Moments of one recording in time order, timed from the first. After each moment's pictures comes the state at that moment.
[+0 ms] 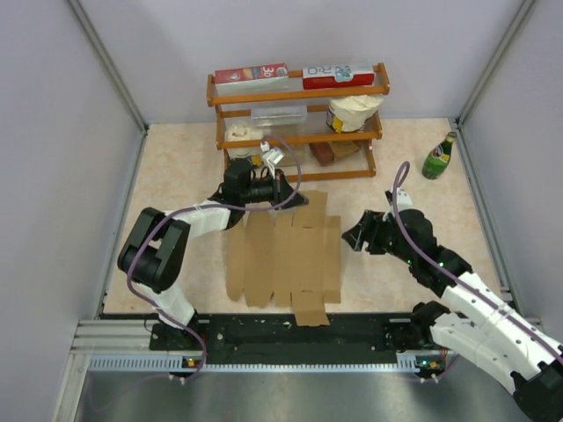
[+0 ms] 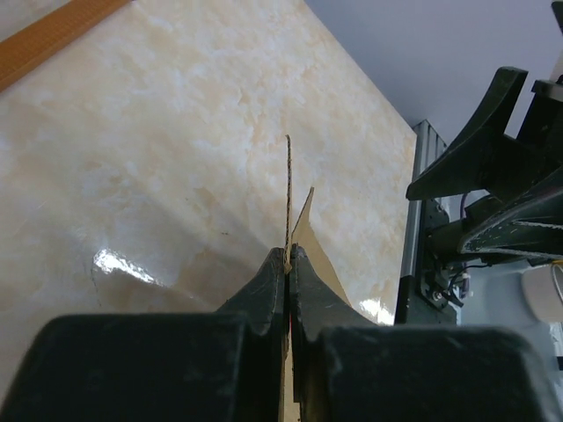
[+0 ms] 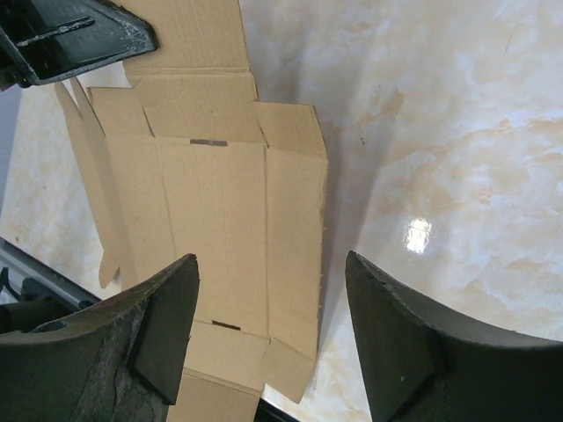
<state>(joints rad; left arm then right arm) -0.45 1.72 0.93 0.54 0.86 -0.49 0.56 0.73 0.56 -0.34 -0.03 0.61</state>
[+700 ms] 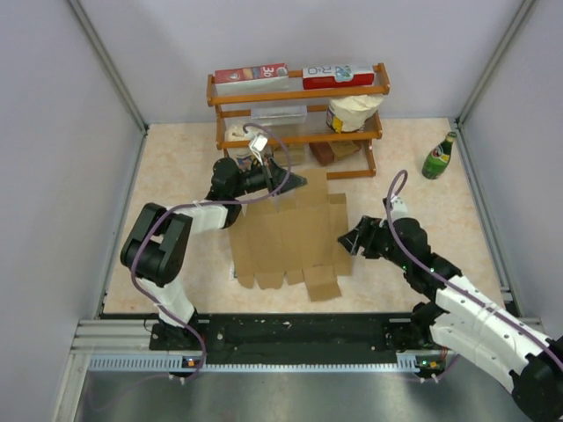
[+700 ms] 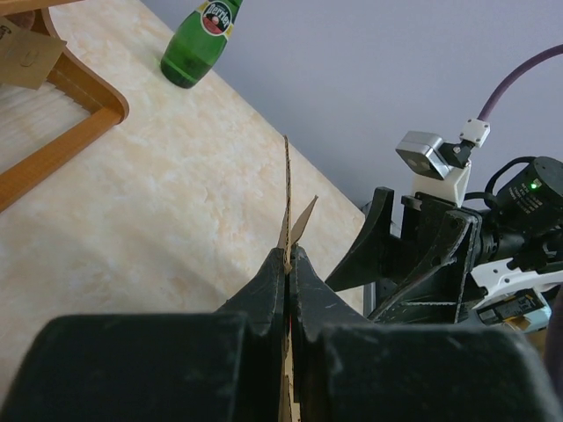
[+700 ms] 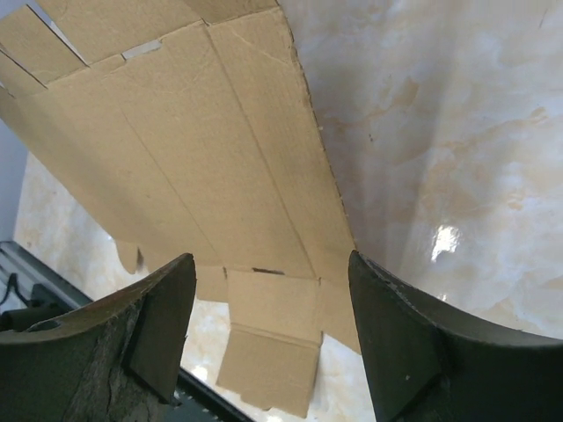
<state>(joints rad) -0.39 1.76 0.90 1.01 0.87 -0.83 0.55 0.74 0.41 -0.11 -0.08 0.68</state>
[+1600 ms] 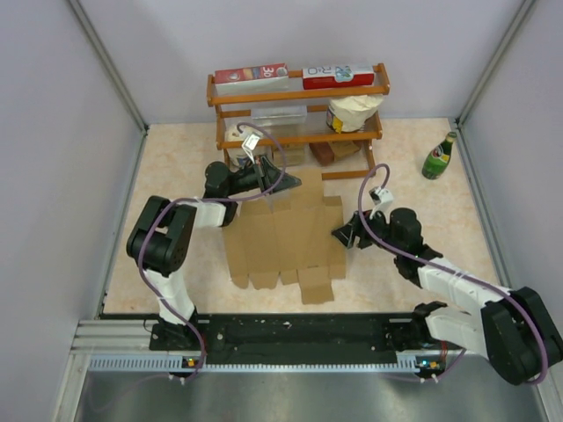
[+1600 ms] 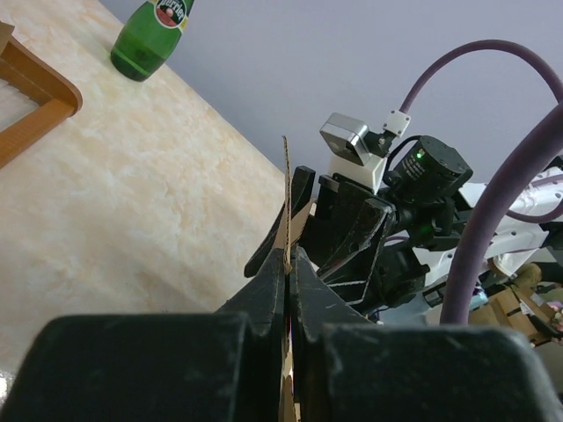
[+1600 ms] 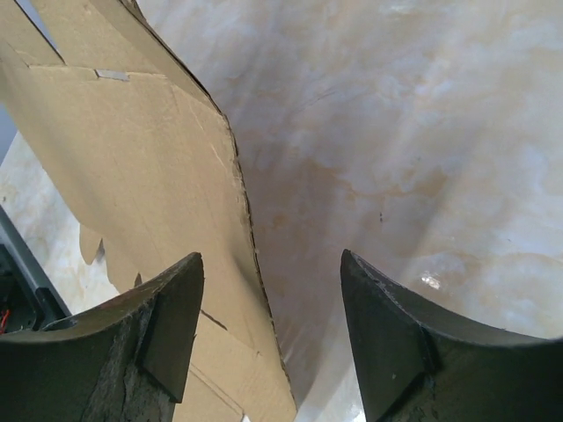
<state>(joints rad) -0.33 1.85 0.90 1.27 1.01 -1.06 0.41 1.06 0.34 0.37 -0.35 0.44</state>
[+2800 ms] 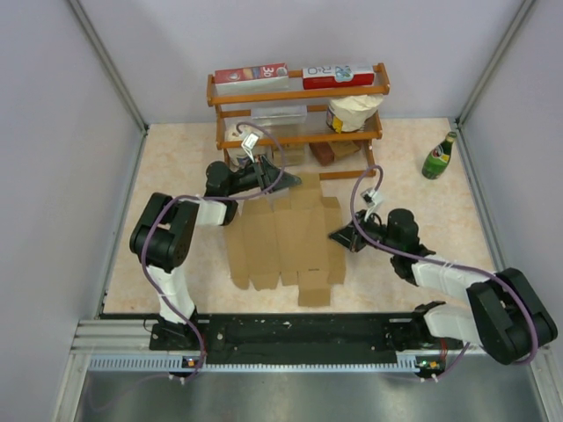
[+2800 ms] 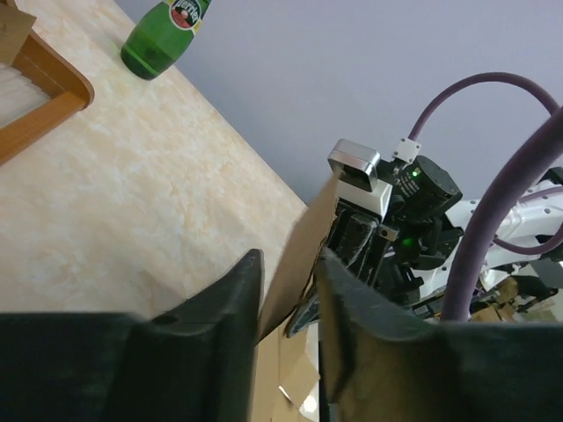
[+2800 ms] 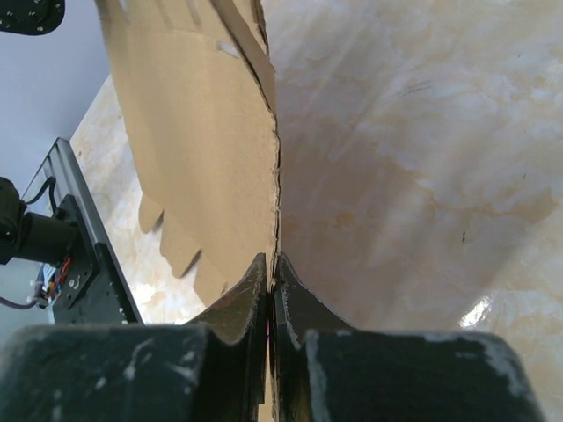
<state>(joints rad) -0.32 1.89 0.91 1.29 0.99 -1.12 0.41 1.22 0.31 0.63 -0.57 0.47</state>
